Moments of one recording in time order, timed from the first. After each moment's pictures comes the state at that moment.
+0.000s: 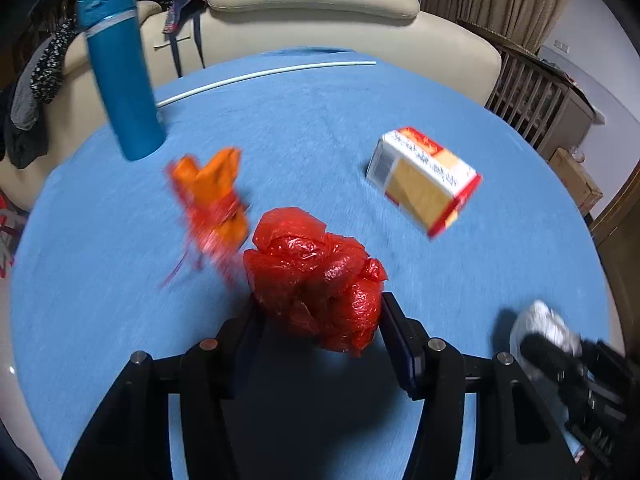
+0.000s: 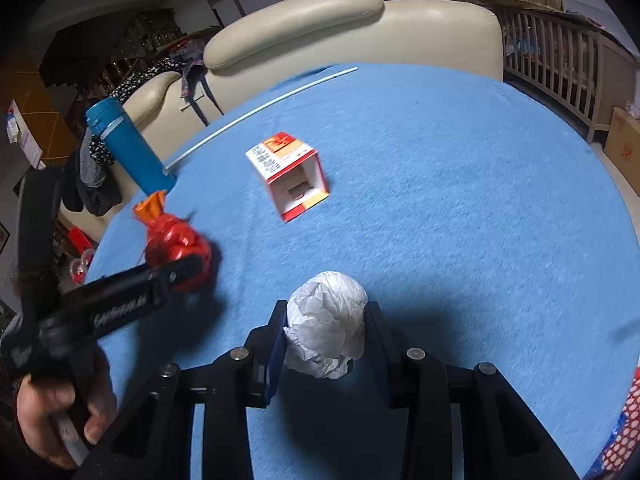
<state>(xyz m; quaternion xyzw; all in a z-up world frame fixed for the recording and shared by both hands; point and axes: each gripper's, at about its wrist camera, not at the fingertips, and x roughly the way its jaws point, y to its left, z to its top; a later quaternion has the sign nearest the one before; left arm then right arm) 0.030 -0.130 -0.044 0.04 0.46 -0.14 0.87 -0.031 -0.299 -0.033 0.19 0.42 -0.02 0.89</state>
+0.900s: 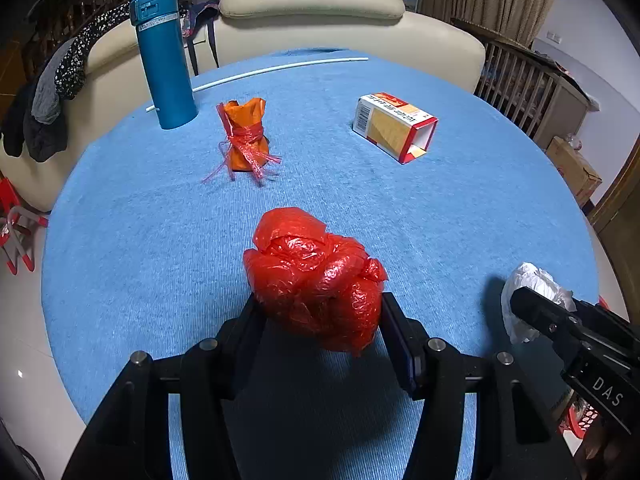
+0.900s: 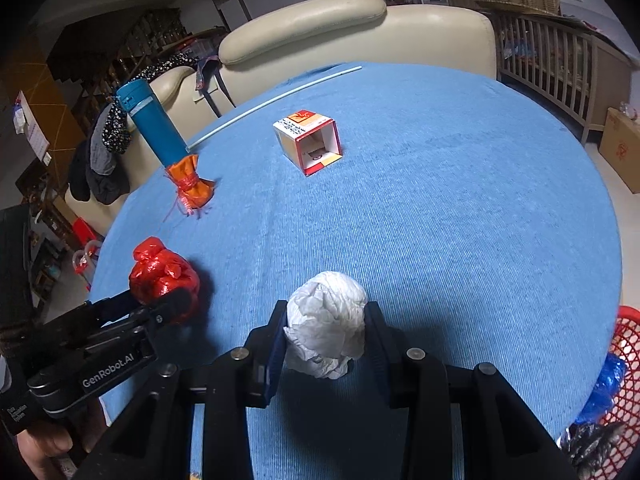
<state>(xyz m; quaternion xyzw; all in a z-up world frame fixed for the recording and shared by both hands) -0.065 -0.116 -0.037 0.06 0.45 -0.14 0.88 -0.098 -0.272 -0.027 0.19 0.41 -0.03 0.89</state>
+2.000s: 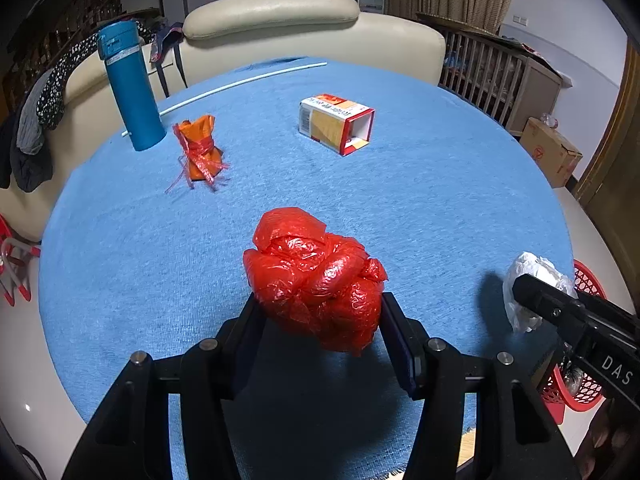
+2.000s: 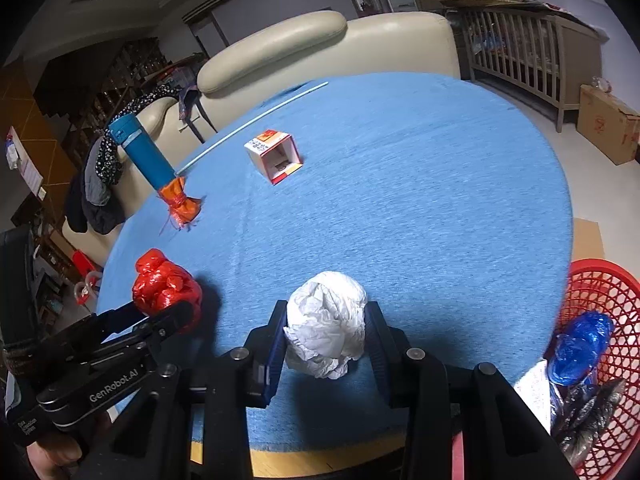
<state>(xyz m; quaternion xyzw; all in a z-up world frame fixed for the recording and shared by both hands) -0.105 -0.148 -0.027 0.09 0.43 -0.17 0.88 -0.155 -0.300 -0.021 0.23 0.38 -0.06 0.89</state>
